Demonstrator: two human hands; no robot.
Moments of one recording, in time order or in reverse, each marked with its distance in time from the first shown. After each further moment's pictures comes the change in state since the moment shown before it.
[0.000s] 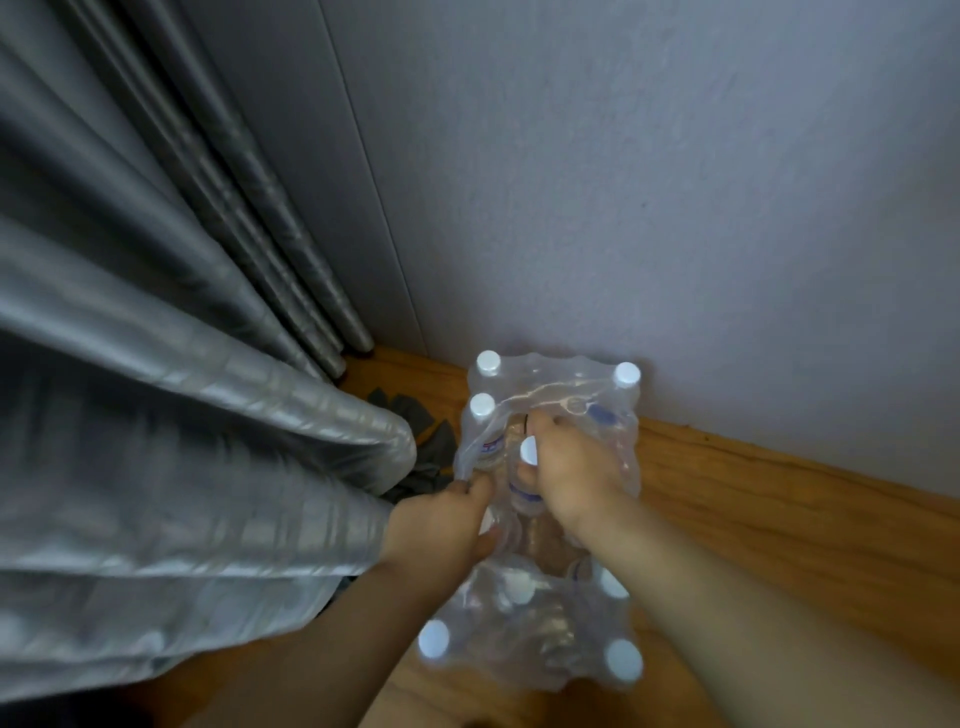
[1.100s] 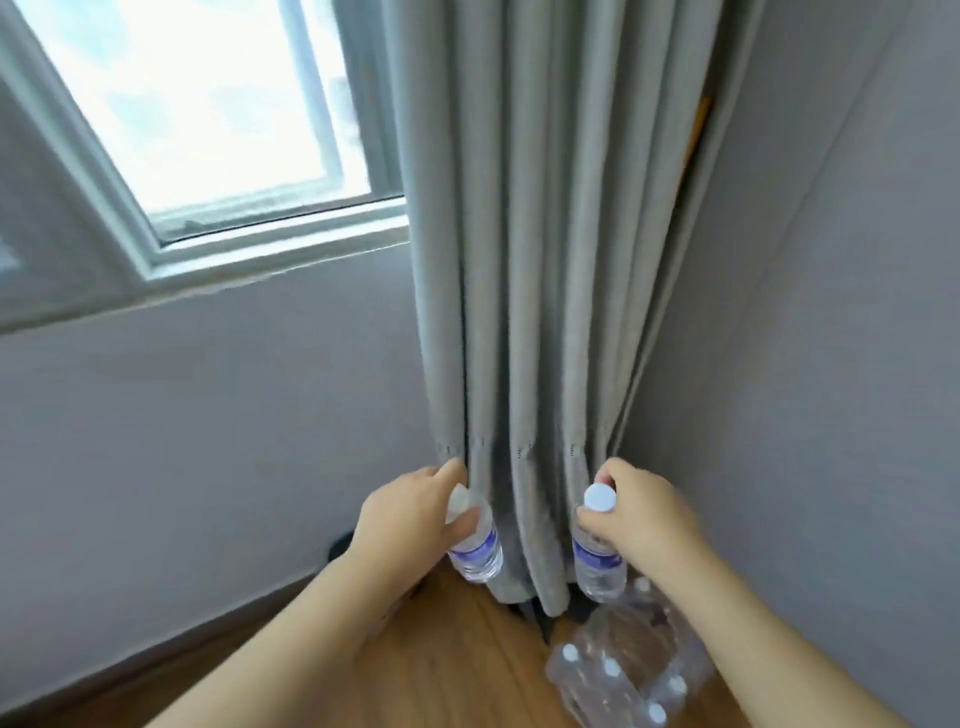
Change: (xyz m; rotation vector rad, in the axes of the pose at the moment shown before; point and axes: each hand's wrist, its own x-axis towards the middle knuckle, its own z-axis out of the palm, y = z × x) left_hand -0.462 0.016 -0.515 -0.224 0.424 -0.841; right_hand -0.369 -0.293 -0.425 -0.113 -0.008 -0.580
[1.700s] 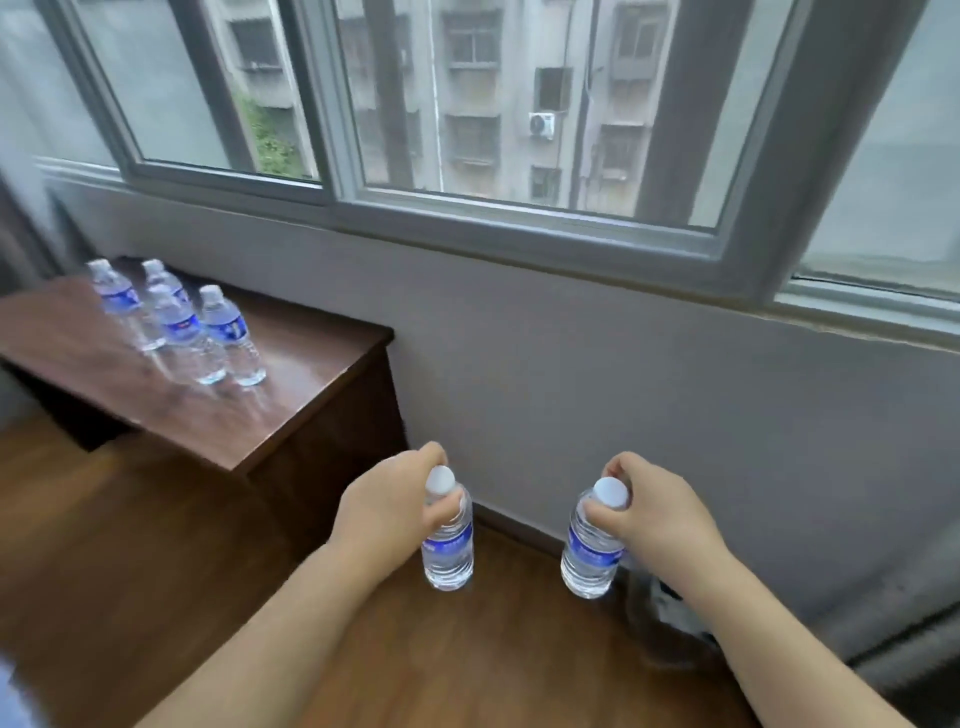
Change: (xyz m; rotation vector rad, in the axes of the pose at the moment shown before) left_hand -0.441 -0.250 -0.161 -0.003 0.382 -0.926; right_hand -0.253 -0.399 0.126 0.099 -0.372 -0.868
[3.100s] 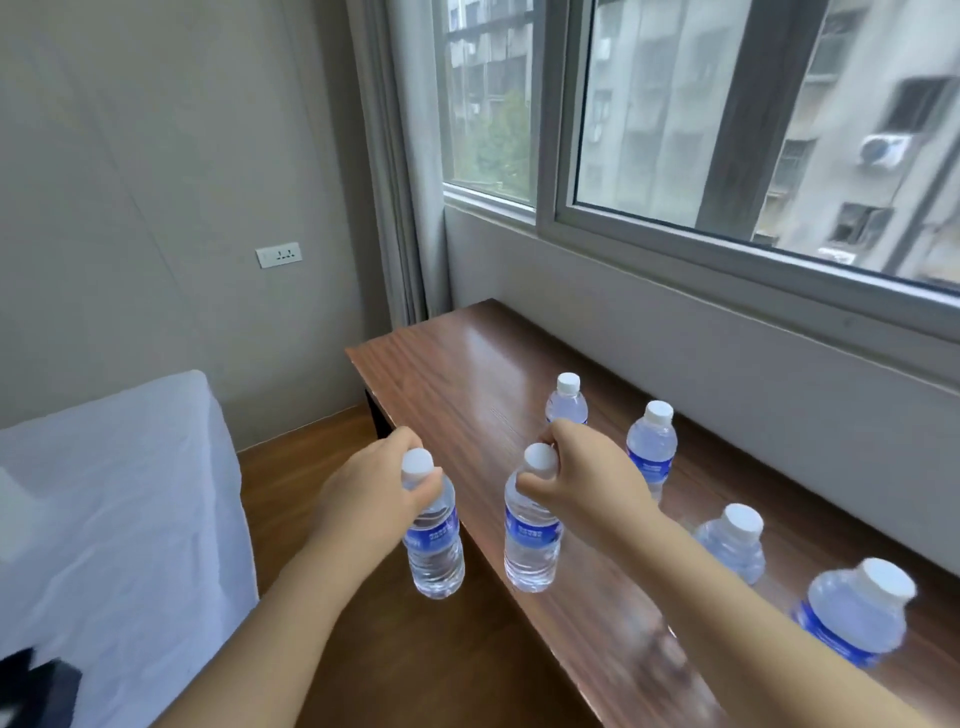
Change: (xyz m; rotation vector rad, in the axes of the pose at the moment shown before) left_hand 0.180 -0.783 -0.275 0.087 0.331 -0.647; right_hand 0.319 -0.772 0.492 0.025 -0.292 -0.718
